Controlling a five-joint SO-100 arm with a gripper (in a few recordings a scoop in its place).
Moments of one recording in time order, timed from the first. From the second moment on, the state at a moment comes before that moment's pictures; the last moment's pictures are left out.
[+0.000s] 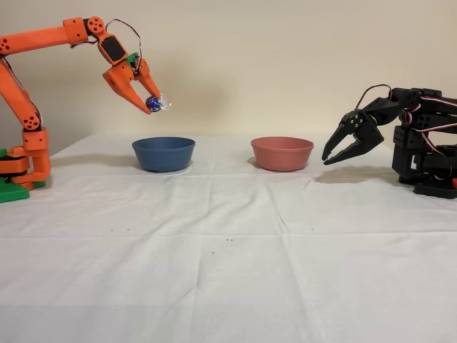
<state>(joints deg) -24.9 115.0 107.5 67.8 -23.9</state>
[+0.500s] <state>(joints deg) -27.9 96.4 107.2 58.5 -24.5</state>
